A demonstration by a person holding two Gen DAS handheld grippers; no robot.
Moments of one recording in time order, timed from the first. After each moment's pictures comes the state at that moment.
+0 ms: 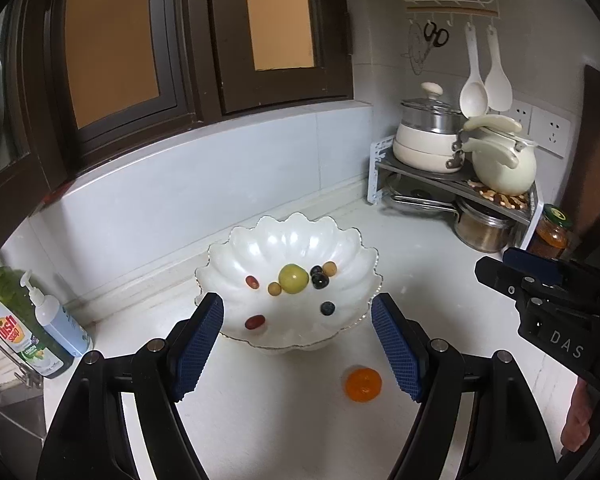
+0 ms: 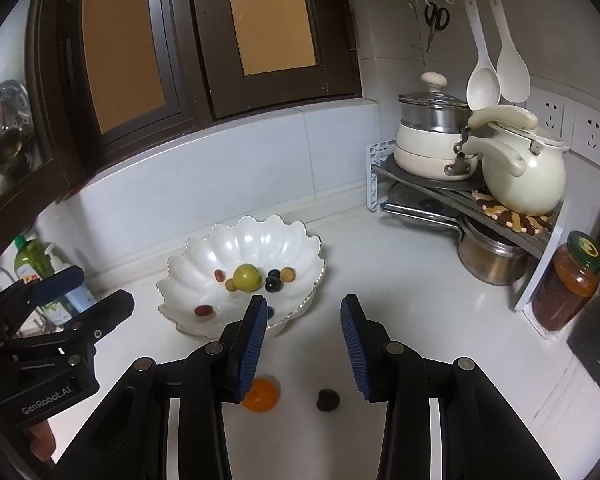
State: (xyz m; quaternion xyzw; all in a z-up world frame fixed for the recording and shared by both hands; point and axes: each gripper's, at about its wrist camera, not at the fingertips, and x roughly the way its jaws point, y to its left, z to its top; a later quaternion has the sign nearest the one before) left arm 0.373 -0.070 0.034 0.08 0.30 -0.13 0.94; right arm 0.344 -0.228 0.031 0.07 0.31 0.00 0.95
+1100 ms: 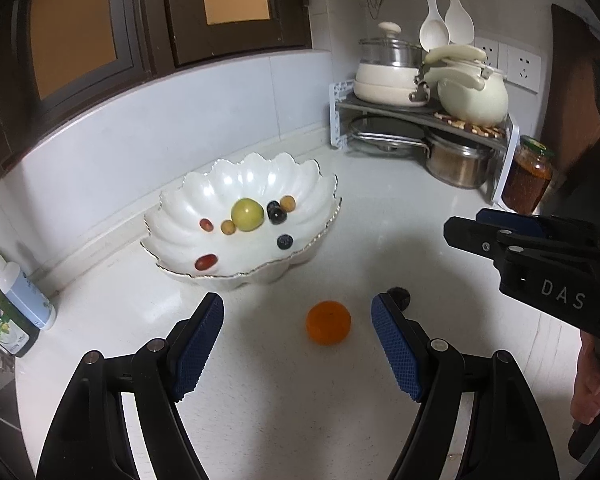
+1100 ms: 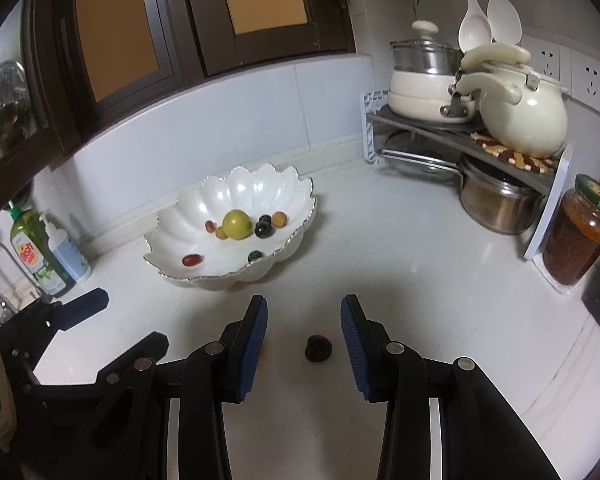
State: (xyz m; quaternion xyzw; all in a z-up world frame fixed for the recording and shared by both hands) left arm 0.349 -0.097 -0.046 0.10 0.34 -0.17 0.92; right arm 0.331 -0.237 -0.031 0.08 0.36 0.01 0.93
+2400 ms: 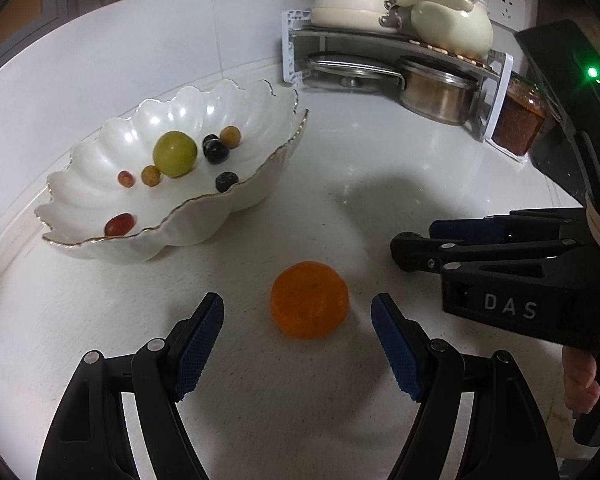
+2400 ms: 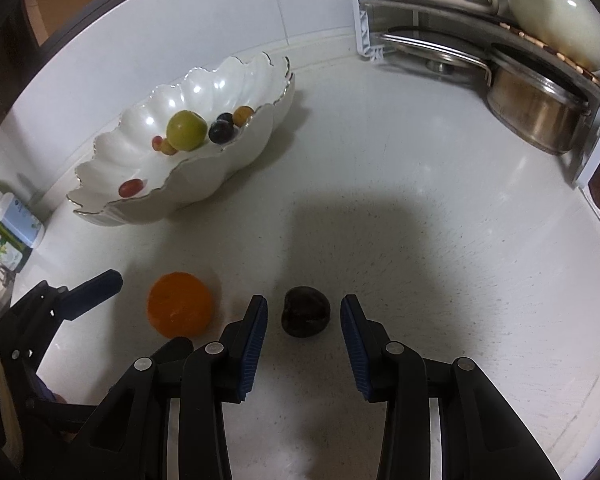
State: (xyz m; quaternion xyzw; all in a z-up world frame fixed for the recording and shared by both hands) left arm 0.402 -0.122 -0.138 0.13 0.40 -0.26 0.87; right arm 0.396 -0.236 -0.137 0.10 0.48 0.00 0.87
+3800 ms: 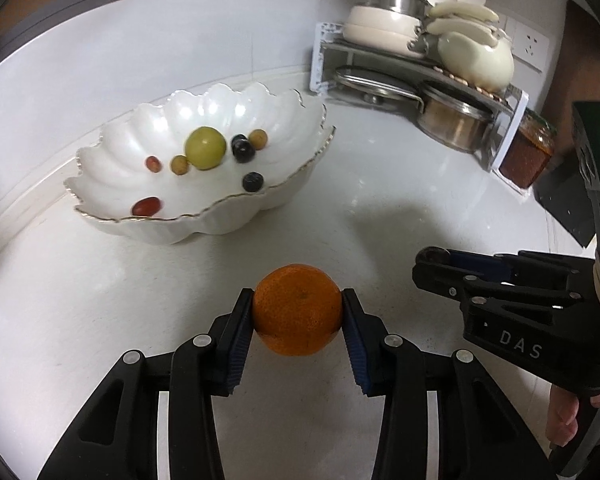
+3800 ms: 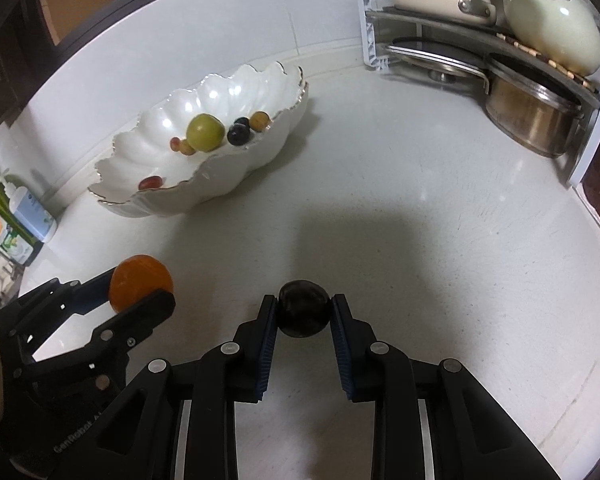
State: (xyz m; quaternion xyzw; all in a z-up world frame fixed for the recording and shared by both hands) left arm 0.393 -0.098 -0.117 0.07 0.41 -0.23 0.88; right arm 0.370 -0.228 -0.122 0.09 0.46 0.01 0.88
